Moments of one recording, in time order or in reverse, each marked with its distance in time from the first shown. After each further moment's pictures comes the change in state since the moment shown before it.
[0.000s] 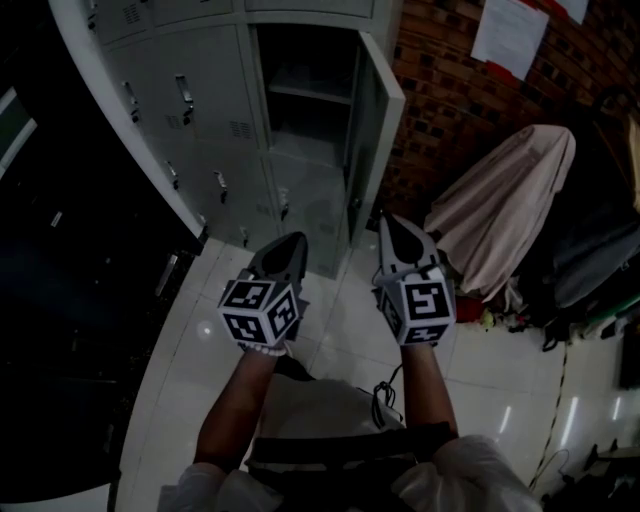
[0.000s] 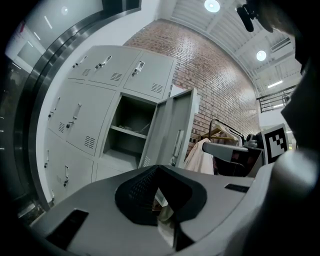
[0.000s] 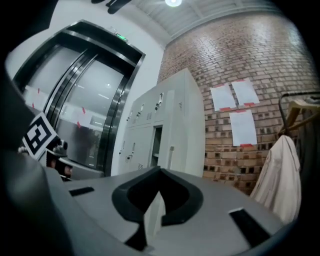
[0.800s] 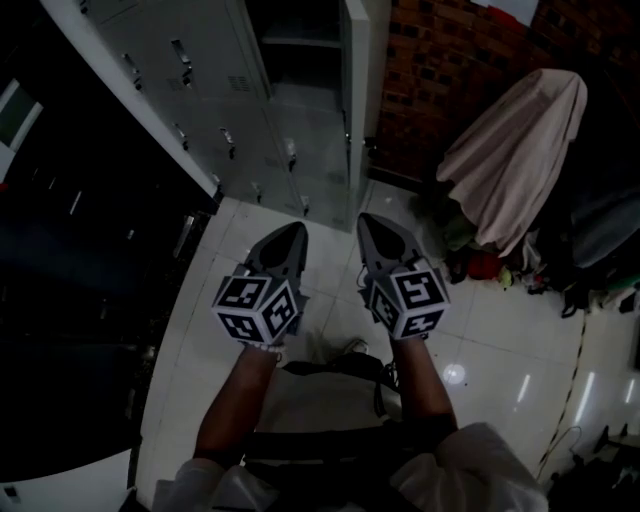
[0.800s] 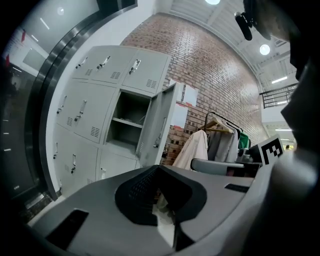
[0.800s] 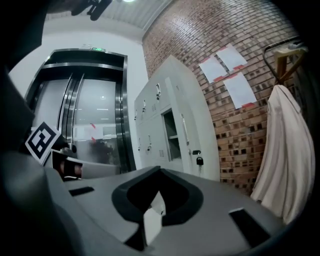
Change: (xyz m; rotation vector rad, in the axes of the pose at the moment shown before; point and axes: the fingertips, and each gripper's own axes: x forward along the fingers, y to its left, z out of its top) left arm -0.060 -0.052 -0.050 -0.003 0.073 0.043; right arm -0.068 0.050 -0.070 0.277 0.098 0.173
